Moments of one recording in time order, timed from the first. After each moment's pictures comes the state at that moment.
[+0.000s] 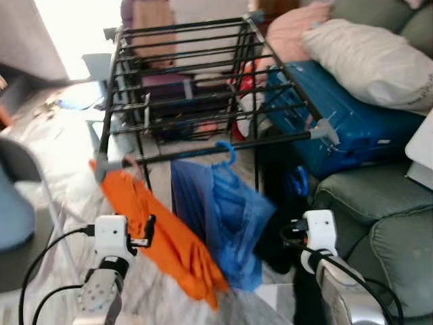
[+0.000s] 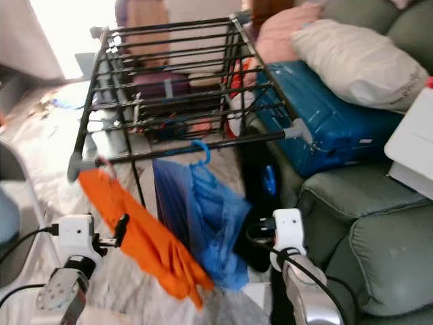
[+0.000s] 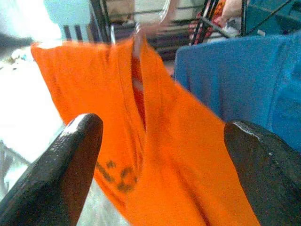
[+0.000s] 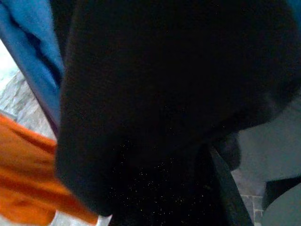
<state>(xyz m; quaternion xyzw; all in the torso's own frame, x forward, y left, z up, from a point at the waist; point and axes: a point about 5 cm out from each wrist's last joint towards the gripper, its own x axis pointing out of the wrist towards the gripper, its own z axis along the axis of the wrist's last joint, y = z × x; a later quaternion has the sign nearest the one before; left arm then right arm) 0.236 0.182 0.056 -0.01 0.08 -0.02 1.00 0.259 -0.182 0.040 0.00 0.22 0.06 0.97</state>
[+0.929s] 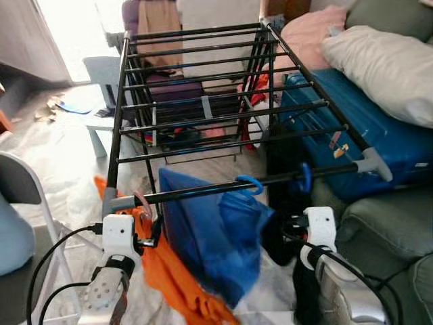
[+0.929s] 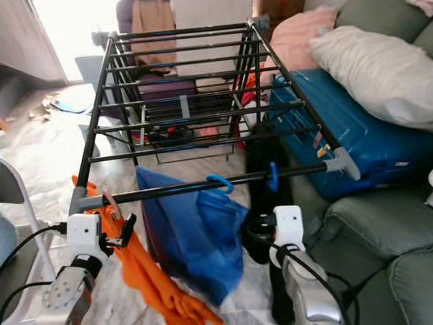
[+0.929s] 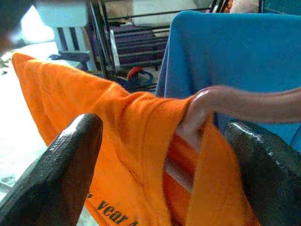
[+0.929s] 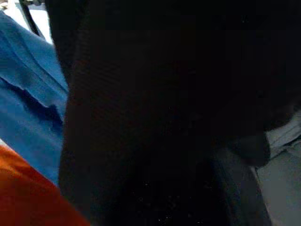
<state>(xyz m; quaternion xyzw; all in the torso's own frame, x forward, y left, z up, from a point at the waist) 0.237 0.175 0.054 -0.01 0.08 -0.03 1.00 0.264 -0.183 0.046 0.01 0.21 0.06 0.98</state>
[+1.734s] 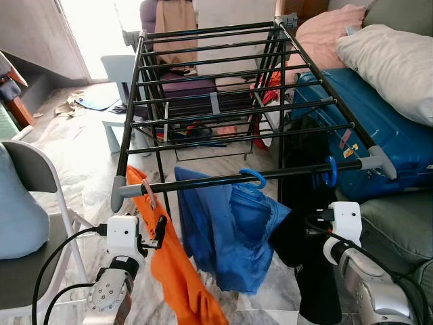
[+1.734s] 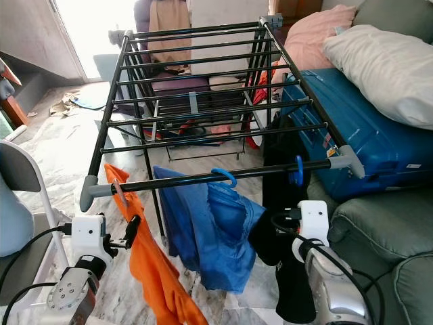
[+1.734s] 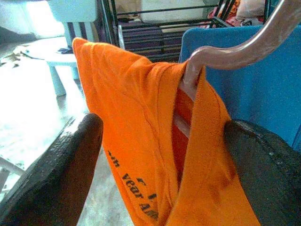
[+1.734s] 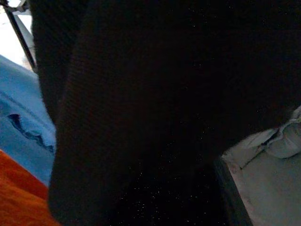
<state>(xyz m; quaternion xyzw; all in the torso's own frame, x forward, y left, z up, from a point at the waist) 0.235 0.173 0.052 -0.01 0.09 -0.03 1.00 0.272 -0.222 0.053 0.02 0.21 0.02 0.98</state>
